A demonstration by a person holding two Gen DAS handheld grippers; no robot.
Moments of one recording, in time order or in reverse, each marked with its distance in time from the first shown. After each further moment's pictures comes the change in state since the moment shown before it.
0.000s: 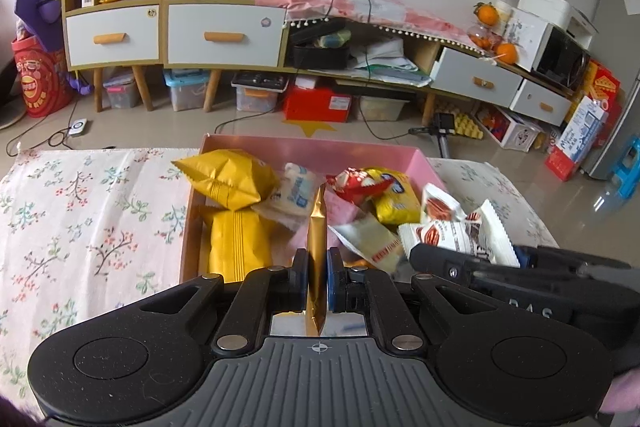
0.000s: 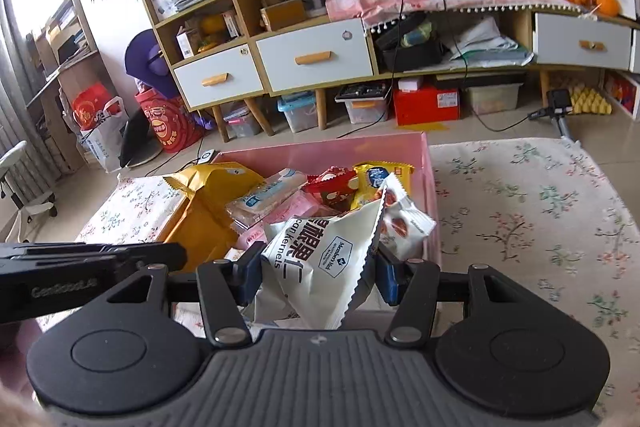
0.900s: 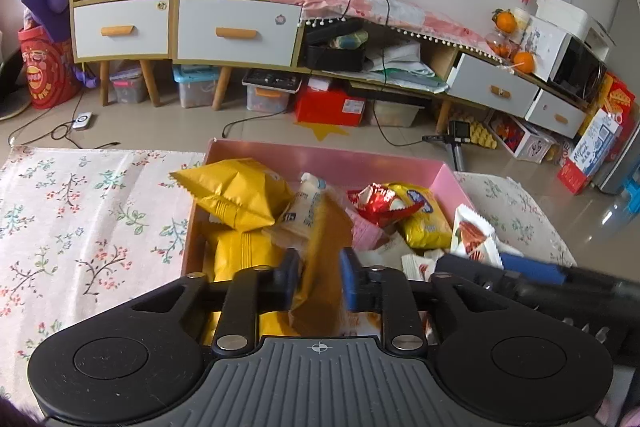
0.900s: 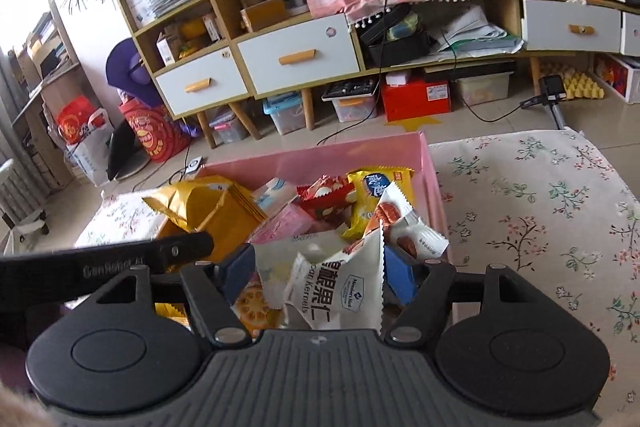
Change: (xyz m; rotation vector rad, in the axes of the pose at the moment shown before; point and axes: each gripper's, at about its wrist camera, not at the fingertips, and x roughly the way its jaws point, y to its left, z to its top) left arm 0.024 0.012 0.008 -0.032 -0.006 0.022; right arm 0.007 -0.001 0.011 0.066 -0.004 -0.029
